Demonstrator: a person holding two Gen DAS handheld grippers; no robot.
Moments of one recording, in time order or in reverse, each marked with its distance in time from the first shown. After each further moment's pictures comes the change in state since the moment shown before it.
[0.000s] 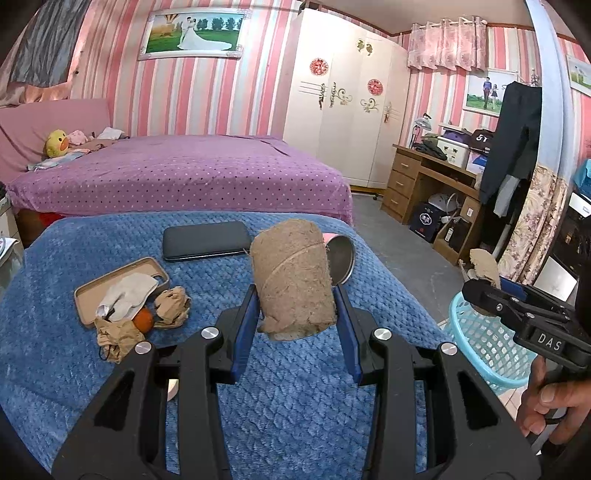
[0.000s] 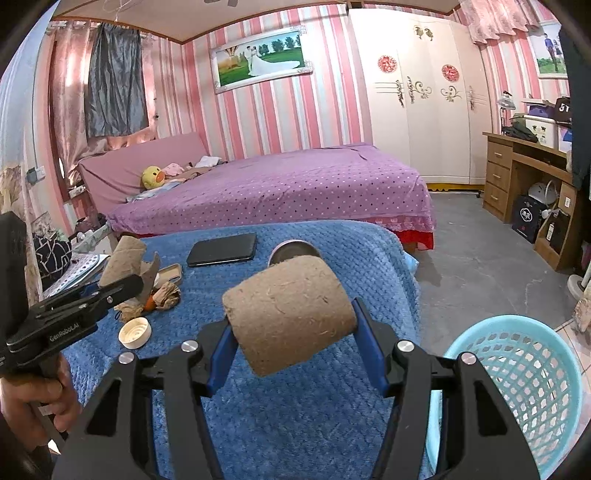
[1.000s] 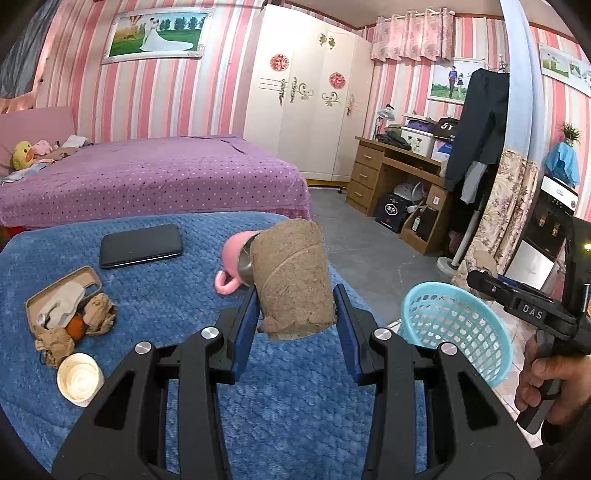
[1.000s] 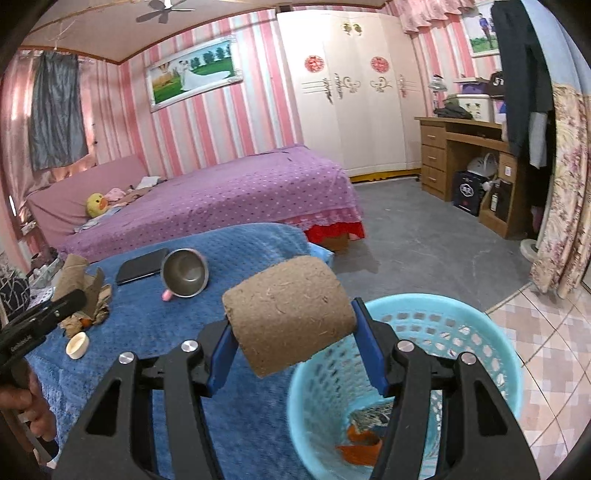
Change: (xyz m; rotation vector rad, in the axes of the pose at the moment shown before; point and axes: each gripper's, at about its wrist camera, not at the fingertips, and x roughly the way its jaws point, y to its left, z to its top) left arm 0.020 -0.064 -0.004 0.062 0.014 -0.129; right arm -0.037 -0.121 -0.013 0.146 -0.018 -0.222
